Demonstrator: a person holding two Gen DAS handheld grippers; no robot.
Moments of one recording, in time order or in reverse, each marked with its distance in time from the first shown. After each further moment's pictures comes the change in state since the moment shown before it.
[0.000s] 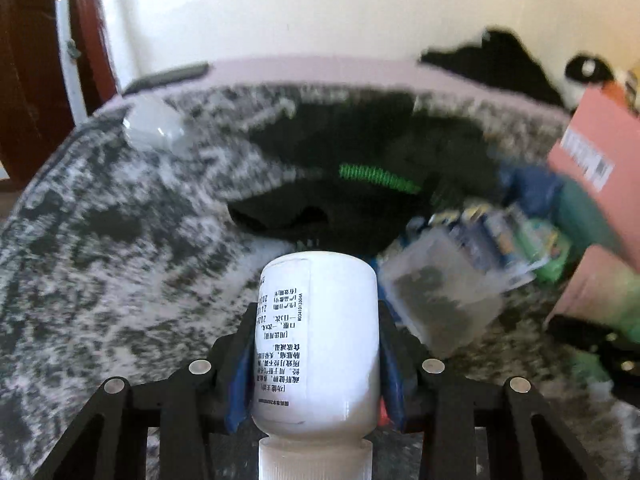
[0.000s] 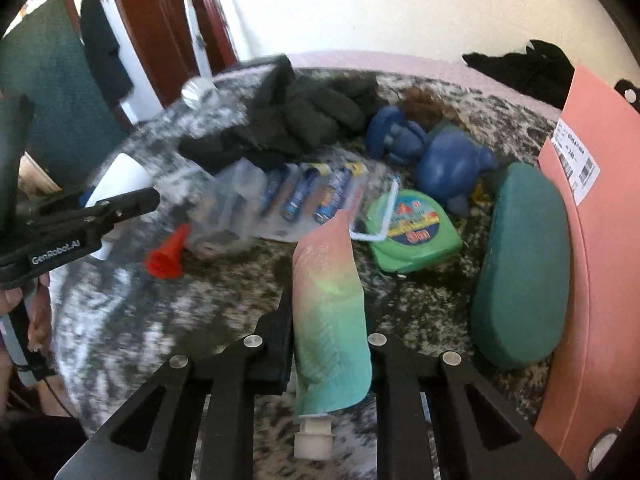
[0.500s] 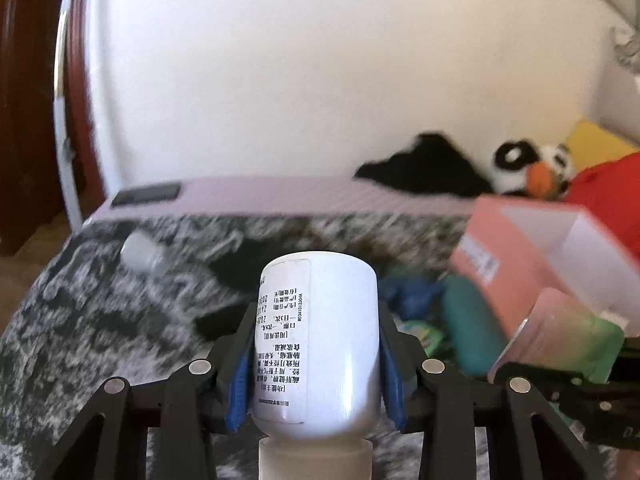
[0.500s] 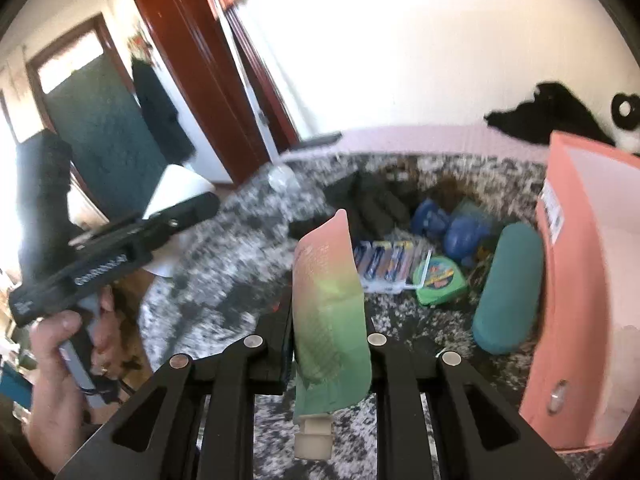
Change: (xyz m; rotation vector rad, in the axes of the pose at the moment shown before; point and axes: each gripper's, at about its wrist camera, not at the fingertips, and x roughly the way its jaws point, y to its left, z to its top) left arm -0.122 -0.059 0.035 0.041 -0.263 -0.105; right arm -0.129 0.016 0.006 0.046 -0.222 0.220
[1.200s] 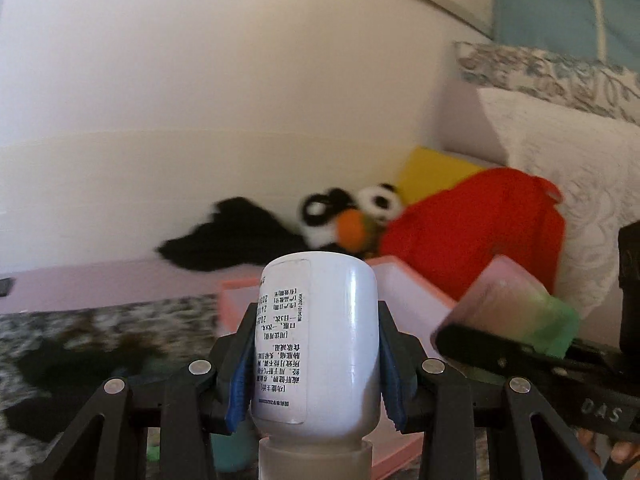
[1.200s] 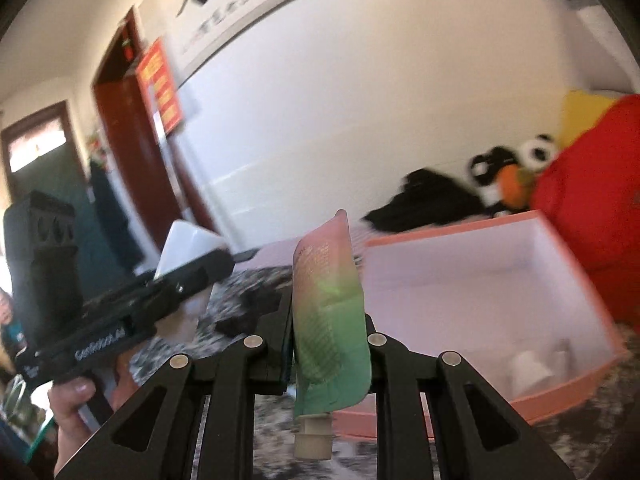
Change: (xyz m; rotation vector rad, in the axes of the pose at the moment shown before) left arm -0.009 -0.229 0.045 0.146 -0.118 -0.365; right arm -0.236 -0.088 -0.013 0.129 -0.375 -0.249
